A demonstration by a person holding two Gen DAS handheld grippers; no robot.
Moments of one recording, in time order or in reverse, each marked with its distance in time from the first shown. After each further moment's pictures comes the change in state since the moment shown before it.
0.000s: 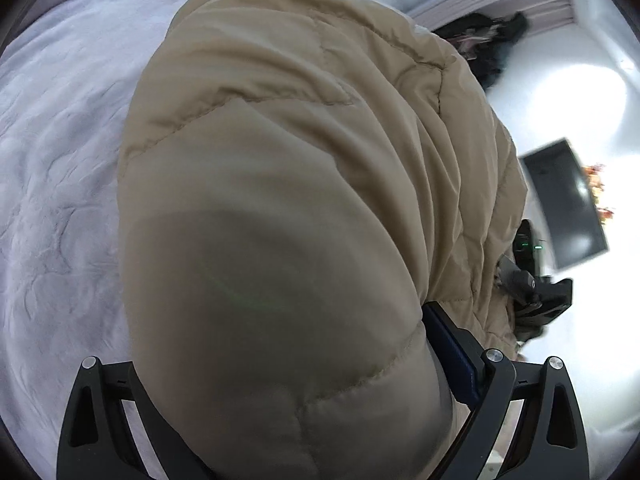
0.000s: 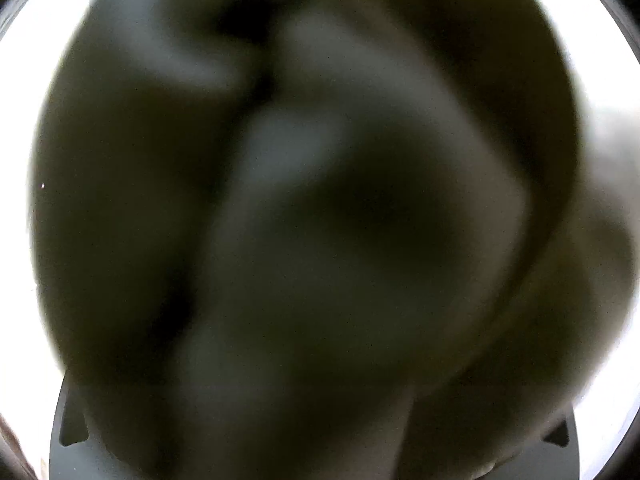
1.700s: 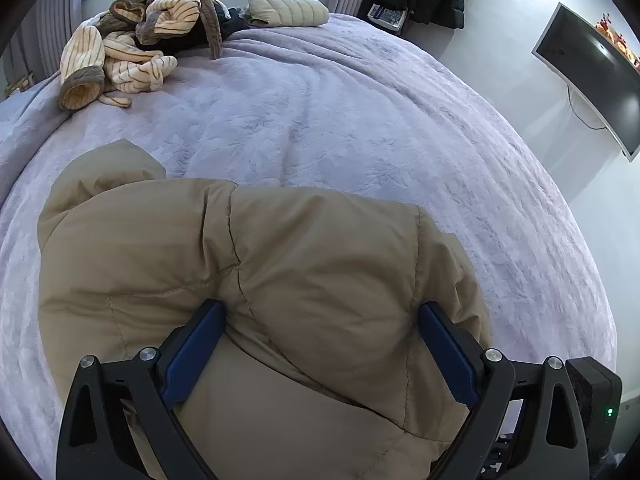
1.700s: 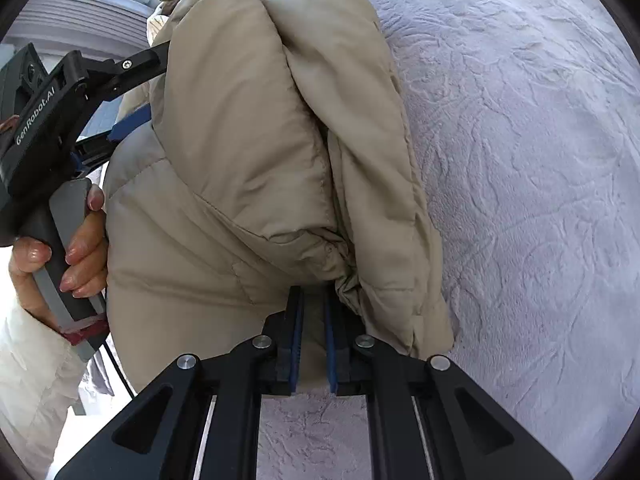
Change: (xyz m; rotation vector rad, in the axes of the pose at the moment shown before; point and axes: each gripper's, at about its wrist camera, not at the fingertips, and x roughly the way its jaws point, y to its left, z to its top) left arm 0.101 -0.152 0.055 0.470 -0.017 0.323; right arm -0.045 0.000 -0.147 0.127 -0.054 -0.589
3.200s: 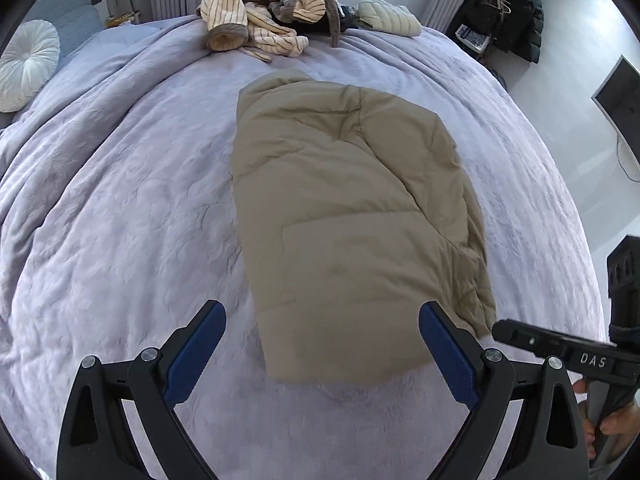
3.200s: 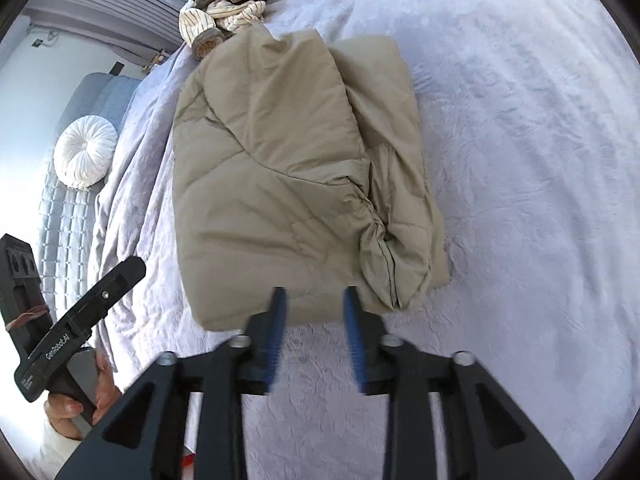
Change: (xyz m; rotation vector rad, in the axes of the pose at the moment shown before) left arm -0.185 0.008 -0.139 -0.260 0.037 0.188; right arm -0.075 0.094 0.022 -0.092 -0.015 -0.080
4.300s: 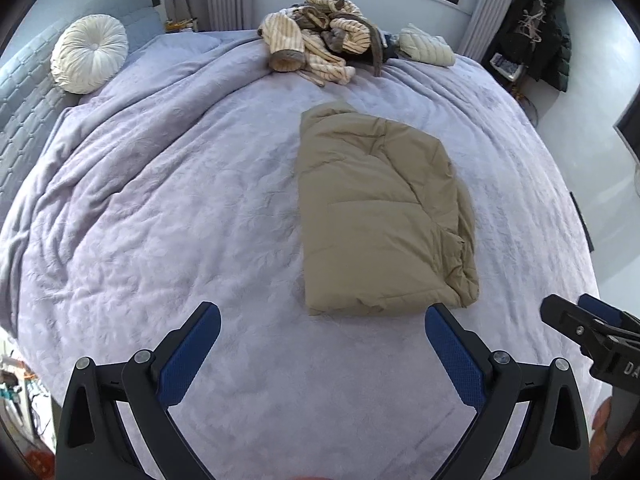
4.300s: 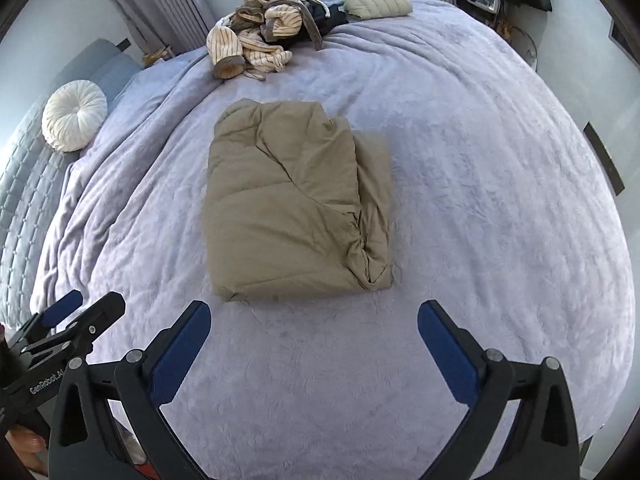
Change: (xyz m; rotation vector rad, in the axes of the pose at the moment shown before) left arm -0.125 -0.002 -0.047 -0.111 -0.064 0.151; right arm -0.122 0.106 -0.052 -0.210 -0.167 -0.300
